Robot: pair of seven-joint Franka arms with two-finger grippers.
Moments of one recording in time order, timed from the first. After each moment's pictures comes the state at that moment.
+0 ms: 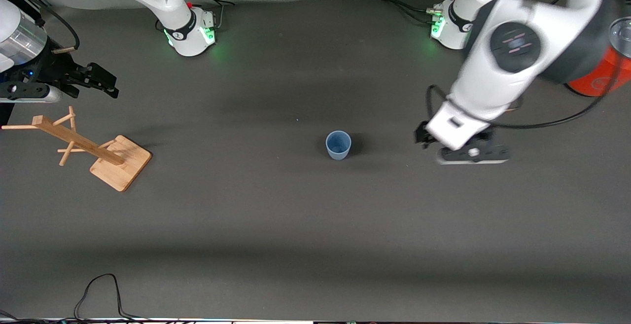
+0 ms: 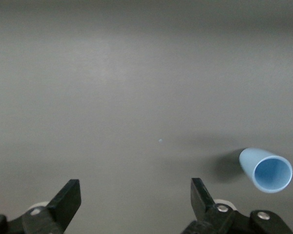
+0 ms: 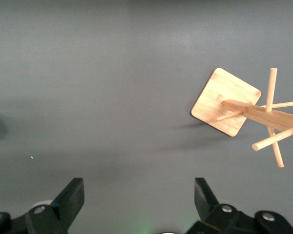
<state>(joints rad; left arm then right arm) -0.26 0.15 -0.10 -1.61 0.08 1.76 -0.36 0.25 -0.19 -0.16 -1.83 -0.03 1.62 0.16</state>
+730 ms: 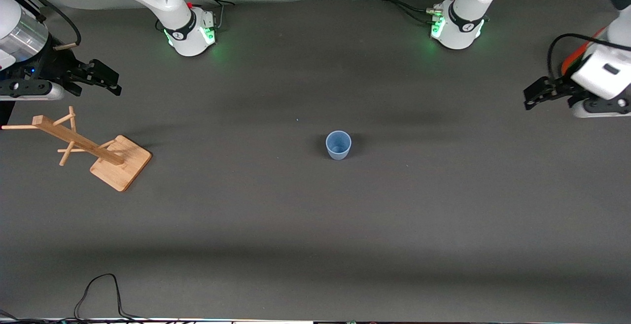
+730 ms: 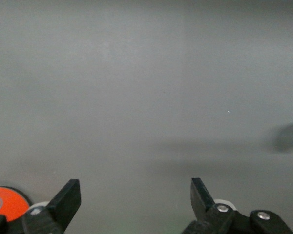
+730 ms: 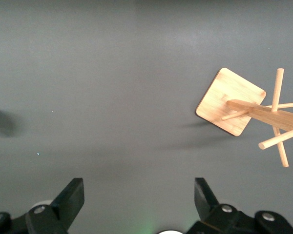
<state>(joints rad) -0.13 -0.16 0.10 -1.89 0.05 1.73 -0.07 0.26 -0.18 -0.15 -1.80 -0.02 1.60 0.16</state>
